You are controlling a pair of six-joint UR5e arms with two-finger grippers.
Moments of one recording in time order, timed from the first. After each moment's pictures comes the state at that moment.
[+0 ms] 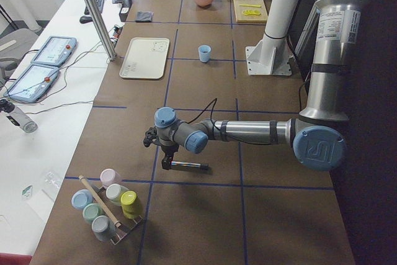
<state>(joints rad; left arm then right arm) -1.16 -1.62 -1.39 -2.10 -2.21 -0.36 1.64 -1.68 1.65 -1.69 2.32 -0.36</state>
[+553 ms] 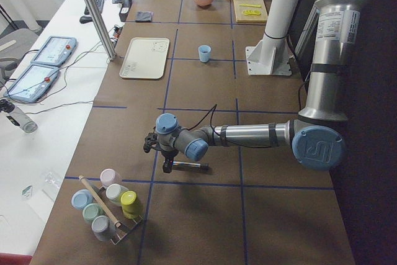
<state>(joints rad) -1.16 -1.63 -1.36 -2.15 -2.21 -0.43 1.65 -1.68 1.65 -1.69 2.32 -0.36</state>
